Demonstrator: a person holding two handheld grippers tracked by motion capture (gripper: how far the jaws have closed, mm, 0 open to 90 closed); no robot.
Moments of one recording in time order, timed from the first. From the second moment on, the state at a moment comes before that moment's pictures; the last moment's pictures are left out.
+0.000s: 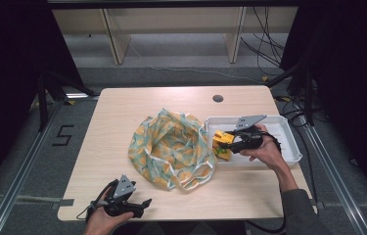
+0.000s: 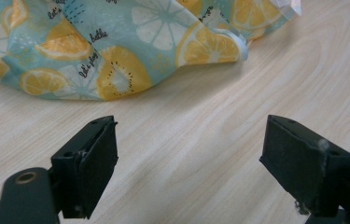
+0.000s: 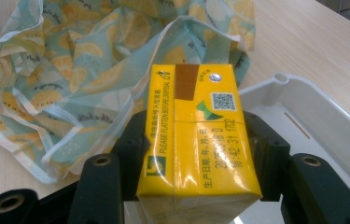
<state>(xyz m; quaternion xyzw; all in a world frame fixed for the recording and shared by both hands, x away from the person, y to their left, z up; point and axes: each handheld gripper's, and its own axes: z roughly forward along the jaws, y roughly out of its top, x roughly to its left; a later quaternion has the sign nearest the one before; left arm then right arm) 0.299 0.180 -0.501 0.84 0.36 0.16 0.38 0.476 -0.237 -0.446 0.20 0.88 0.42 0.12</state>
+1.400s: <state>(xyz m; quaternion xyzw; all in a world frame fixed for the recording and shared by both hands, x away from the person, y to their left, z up) 0.302 0.179 -0.501 0.83 0.37 0.16 0.38 0.388 -0.246 -0.424 0.28 0.85 0.41 0.16</state>
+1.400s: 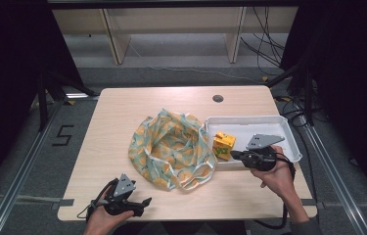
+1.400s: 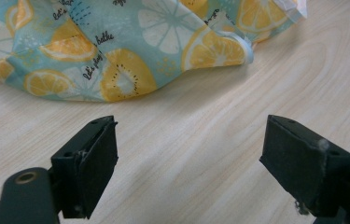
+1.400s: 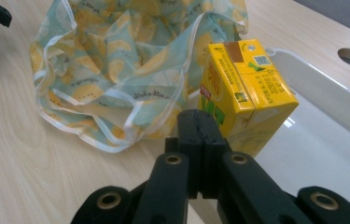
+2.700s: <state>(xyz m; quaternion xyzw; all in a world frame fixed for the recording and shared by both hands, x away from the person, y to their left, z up) 0.300 0.179 -0.499 0.86 0.33 0.16 0.36 0.409 -0.246 -0.439 0.30 0.86 0.37 0.19</state>
